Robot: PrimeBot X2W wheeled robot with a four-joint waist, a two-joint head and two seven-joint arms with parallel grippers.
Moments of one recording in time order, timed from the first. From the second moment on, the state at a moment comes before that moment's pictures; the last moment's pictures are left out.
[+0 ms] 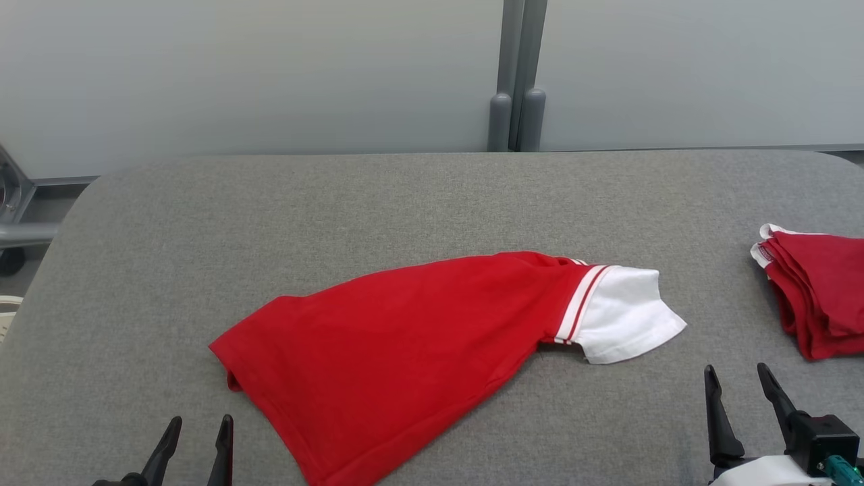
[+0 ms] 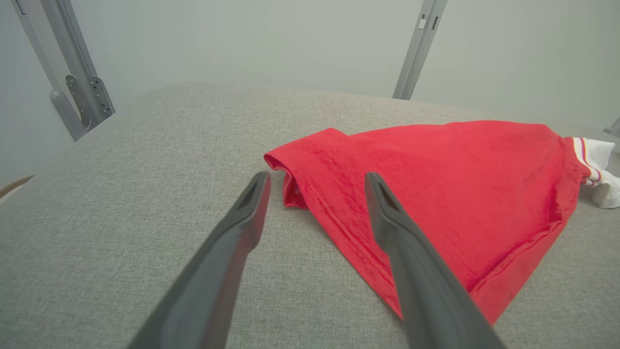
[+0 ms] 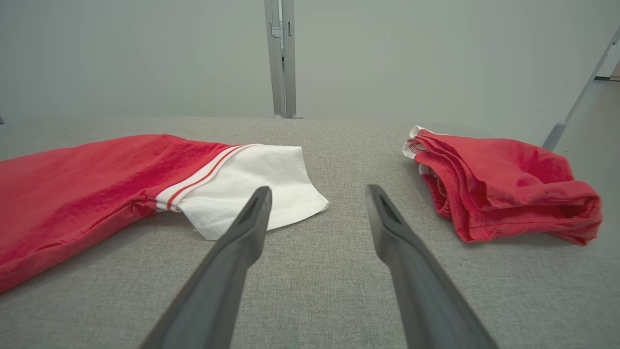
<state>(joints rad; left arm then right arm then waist) 0.19 0.26 -0.12 0.18 -0.41 -0.13 -0.26 0.14 -0.05 -0.14 0.17 0.04 0.13 -0.26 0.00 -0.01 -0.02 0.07</state>
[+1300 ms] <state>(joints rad) 0.13 0.36 -0.31 -0.04 -0.56 -0.13 0.06 -0.21 -0.20 0.06 0.36 0.04 0.13 0.00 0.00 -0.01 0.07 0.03</state>
